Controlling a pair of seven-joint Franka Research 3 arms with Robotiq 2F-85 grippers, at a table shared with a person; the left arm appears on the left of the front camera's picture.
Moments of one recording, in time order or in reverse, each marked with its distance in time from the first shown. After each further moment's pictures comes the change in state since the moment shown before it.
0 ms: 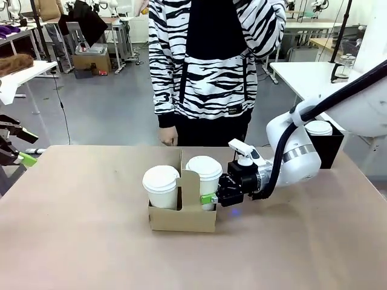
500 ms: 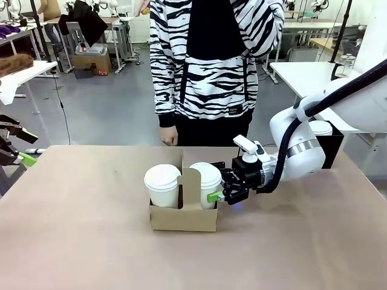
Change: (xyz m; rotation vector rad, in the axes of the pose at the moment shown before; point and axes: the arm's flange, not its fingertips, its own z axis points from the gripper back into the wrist) left arm 0.000 0.000 0.000 0.000 0.000 0.002; right arm 0.015 -0.003 0.021 -0.027 0.049 0.095
